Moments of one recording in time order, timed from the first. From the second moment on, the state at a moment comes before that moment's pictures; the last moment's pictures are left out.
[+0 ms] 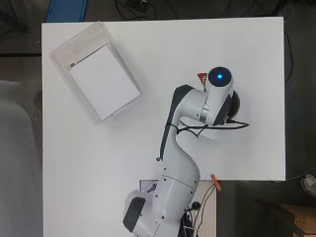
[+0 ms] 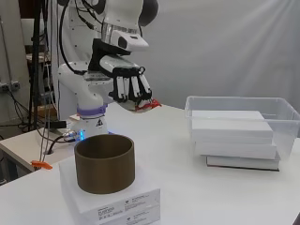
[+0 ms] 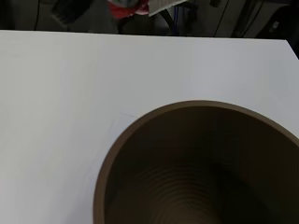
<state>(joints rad) -0.40 -0.10 -0.02 -1.98 -0.22 1.78 -1.07</state>
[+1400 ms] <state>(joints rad) -0.27 -0.39 -0.01 -2.22 -0.35 1.83 -0.94</state>
